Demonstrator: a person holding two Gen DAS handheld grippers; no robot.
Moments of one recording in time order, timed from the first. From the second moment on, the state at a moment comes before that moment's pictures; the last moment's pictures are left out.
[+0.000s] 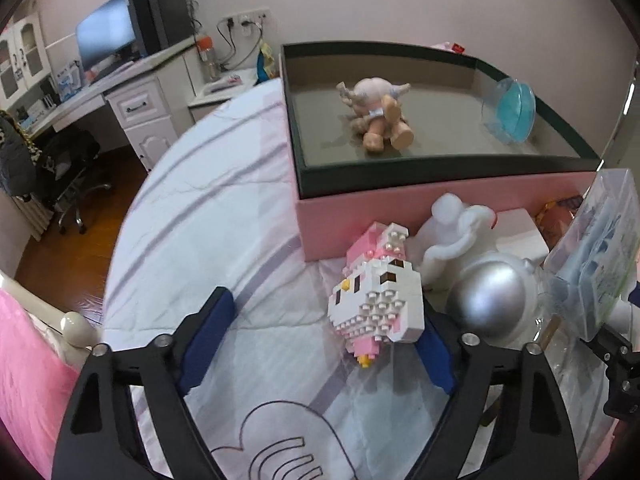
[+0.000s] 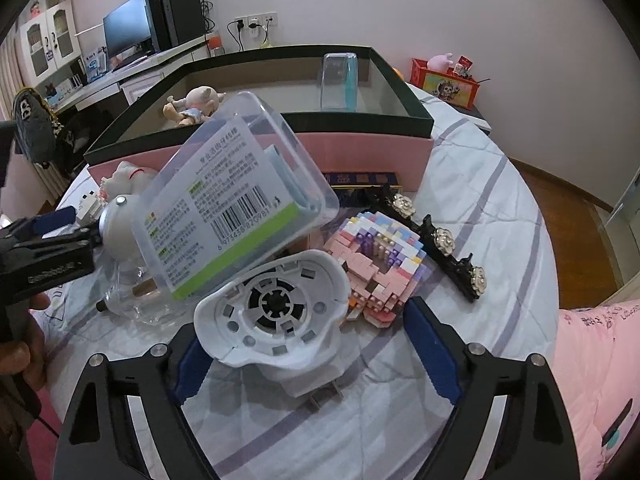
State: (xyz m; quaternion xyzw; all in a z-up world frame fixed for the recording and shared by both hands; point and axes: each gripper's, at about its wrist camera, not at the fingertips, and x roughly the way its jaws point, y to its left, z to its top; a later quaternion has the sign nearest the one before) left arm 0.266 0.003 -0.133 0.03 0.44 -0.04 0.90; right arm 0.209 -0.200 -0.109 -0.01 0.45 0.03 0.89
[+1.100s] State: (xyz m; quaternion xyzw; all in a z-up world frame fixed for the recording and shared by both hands) left arm 0.210 0.011 -0.069 -0.02 0.38 -0.09 0.92; right arm 0.167 -0.229 -0.059 0.06 0.40 0.08 0.91
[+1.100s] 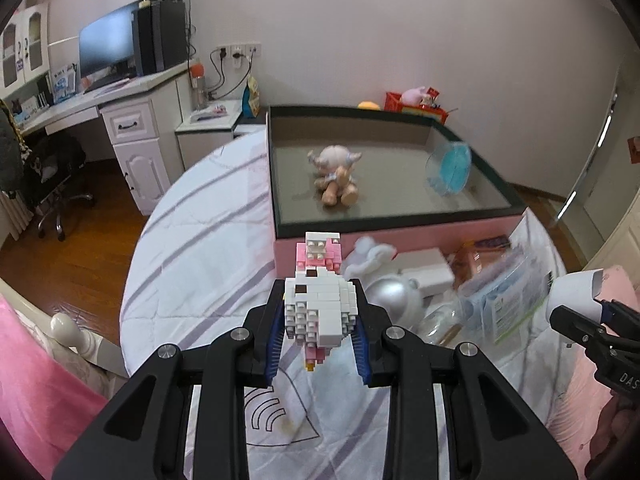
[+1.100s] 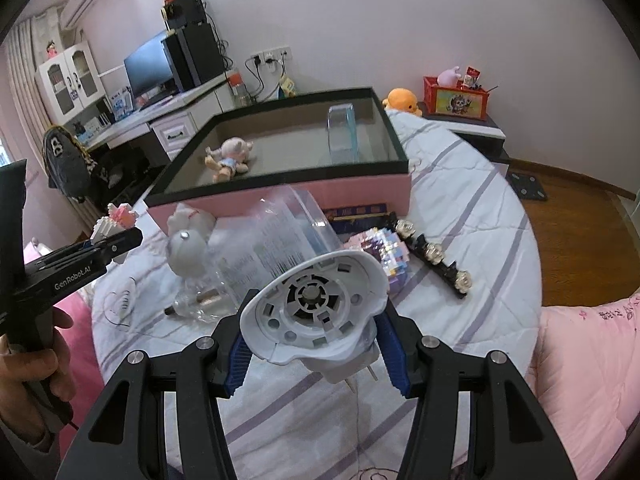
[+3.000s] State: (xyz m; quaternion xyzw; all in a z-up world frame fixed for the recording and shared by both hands) left arm 0.447 -0.051 -0.063 -0.01 0.42 -0.09 0.90; right arm 0.457 -0.215 -0.057 0.03 0.46 0.09 0.88
